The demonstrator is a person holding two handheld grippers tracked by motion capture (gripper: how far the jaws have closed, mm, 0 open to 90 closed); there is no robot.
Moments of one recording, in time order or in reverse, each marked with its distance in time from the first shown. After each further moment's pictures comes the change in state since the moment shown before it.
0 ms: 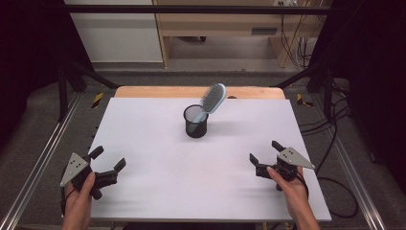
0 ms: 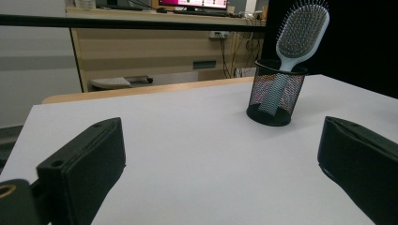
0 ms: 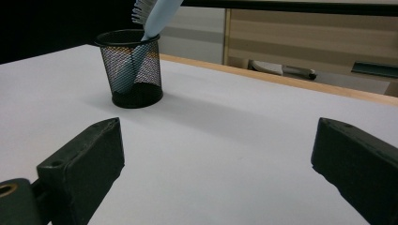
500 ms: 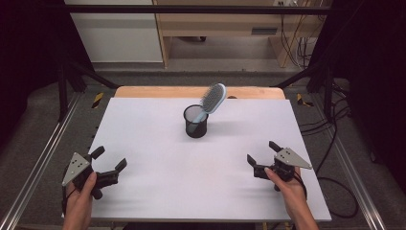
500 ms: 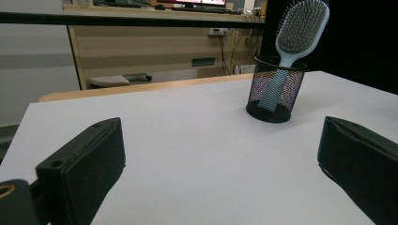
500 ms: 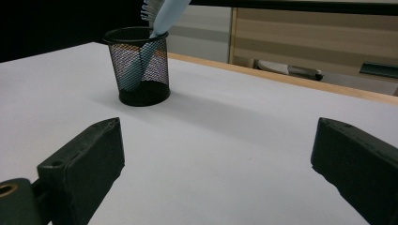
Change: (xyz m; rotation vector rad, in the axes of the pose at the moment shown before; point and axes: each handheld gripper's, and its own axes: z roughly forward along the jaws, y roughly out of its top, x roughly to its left) left arm 0.000 -0.002 0.003 0.009 -0.008 0.005; right arm 0.004 -0.002 0.004 0.001 0.020 -0.011
